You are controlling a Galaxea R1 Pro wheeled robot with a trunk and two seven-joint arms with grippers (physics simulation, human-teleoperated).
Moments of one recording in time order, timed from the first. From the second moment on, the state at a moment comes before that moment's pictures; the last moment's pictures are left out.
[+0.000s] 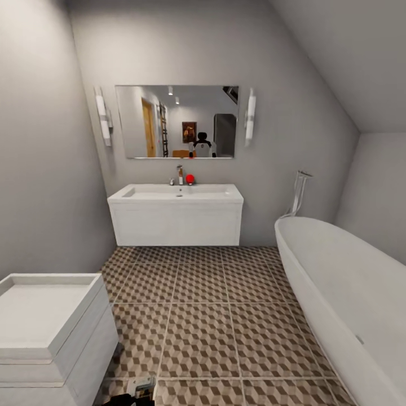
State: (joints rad) left arm -0.55 -0.07 0.01 0.00 0.15 0.12 0.14; right arm -0.43 -0.01 0.33 0.03 -0.30 0.02 -0.10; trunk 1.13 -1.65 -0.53
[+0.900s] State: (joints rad) left arm -0.55 -0.07 0.01 0.00 0.15 0.12 0.14; right arm -0.43 -0.01 0.33 0.03 -0.30 0.02 -0.09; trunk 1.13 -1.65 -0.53
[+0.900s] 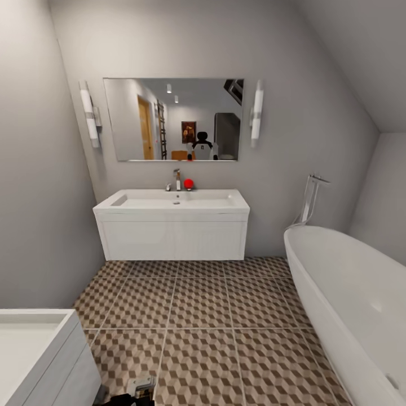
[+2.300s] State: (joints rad) left arm -0.55 0.11 0.00 -0.04 0.28 0.12 0.13; right arm -0.43 -0.12 0.33 -0.08 -0.29 0.01 -0.10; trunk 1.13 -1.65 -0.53
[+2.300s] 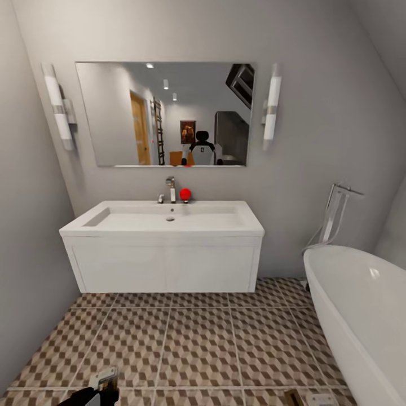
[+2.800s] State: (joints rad) left arm -0.55 0.11 0.00 -0.04 0.28 0.12 0.13; right arm -0.43 -0.12 0.33 -0.09 -0.29 0.01 -0.09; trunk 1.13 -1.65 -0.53
